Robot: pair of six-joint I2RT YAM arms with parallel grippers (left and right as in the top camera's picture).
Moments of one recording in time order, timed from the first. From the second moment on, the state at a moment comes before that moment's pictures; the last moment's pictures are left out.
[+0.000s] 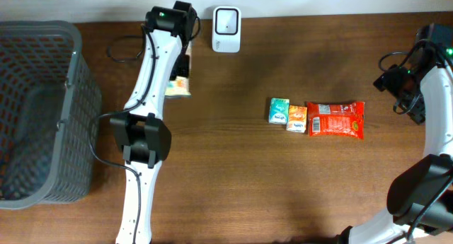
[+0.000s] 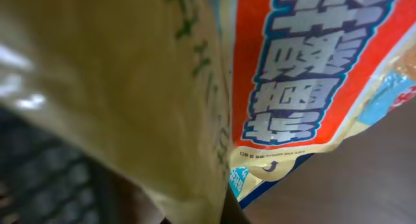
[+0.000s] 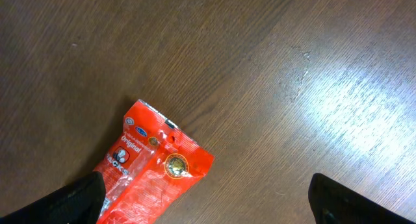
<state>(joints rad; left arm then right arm) -0.25 2.57 2.68 -1.69 -0.38 -0.24 -0.35 1.82 1.68 -1.20 0.18 0.57</state>
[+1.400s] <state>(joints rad) -0.52 2.51 2.56 -1.69 -0.25 -0.36 -0.35 1.82 1.68 -1.20 0.18 0.57</state>
